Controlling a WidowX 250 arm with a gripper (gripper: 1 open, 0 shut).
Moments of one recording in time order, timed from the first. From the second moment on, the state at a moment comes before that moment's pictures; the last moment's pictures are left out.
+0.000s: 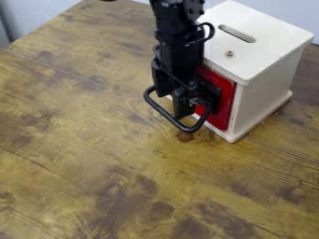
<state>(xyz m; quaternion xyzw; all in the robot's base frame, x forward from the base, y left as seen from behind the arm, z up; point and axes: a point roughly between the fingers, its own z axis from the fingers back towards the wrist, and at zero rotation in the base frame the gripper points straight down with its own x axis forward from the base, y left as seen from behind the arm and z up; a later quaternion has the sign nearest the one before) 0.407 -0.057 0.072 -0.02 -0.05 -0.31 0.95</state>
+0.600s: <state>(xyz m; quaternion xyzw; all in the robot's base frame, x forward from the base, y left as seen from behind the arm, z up) 0.410 -0.054 0.084 -0.01 -0.04 -0.30 0.95</state>
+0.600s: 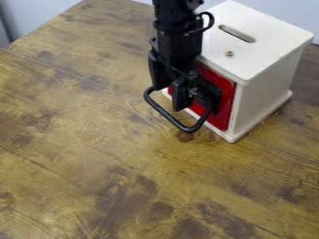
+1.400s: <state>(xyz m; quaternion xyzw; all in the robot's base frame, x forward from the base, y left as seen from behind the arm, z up) 0.408 -0.065 0.115 -0.01 -0.05 -0.29 0.96</state>
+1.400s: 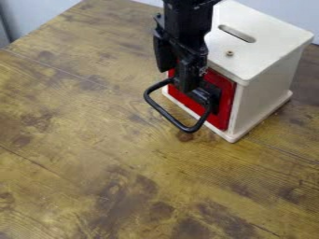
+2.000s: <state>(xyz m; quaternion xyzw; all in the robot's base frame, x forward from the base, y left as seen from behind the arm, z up) 0.411 -0.063 0.117 -0.02 -0.05 -0.29 0.95</state>
